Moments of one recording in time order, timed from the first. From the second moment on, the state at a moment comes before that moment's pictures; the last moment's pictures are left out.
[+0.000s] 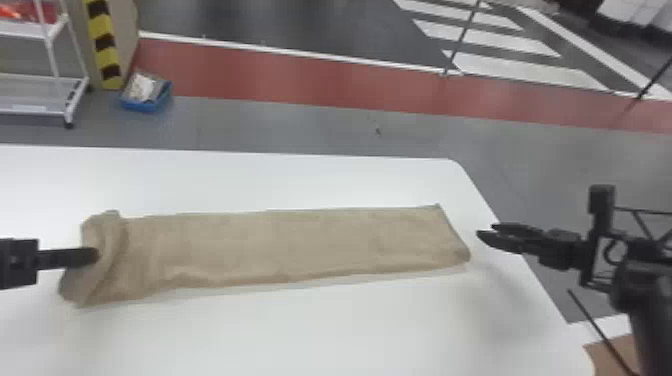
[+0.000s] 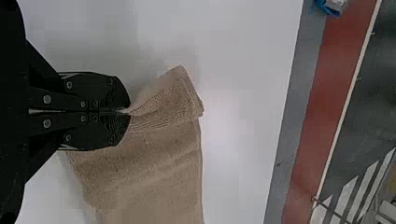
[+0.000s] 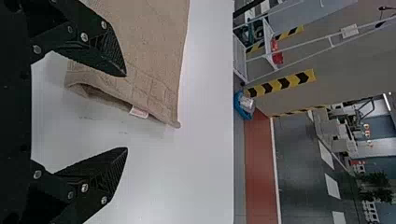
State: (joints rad) left arm -0.15 0.24 0.12 -1.93 0.43 1.46 -0.23; right arm -0.26 -0.53 -0.54 -1.08 0.11 0.44 1.24
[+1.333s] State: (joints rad) left arm -0.26 0.00 -0.28 -1.69 0.51 1.02 0.08; right arm -0.10 -0.57 -0.65 -1.12 -0.01 0.32 1.28
